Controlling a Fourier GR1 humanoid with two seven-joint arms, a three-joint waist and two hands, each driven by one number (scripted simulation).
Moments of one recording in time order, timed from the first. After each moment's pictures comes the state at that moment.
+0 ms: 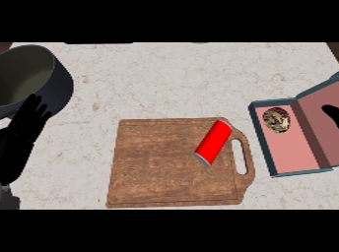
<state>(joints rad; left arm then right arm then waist) -0.04 0.23 0.20 -1.66 0.23 -0.08 0.29 -0.24 -0.09 -0.34 -1.99 0.93 -0.29 0.81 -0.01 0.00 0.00</state>
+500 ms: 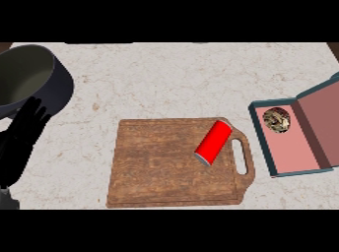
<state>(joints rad) -0.02 0.22 0.20 -1.66 0.22 -0.10 0.28 0.08 -0.10 -0.50 -2.27 0.60 -0.21 0.69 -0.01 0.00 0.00</state>
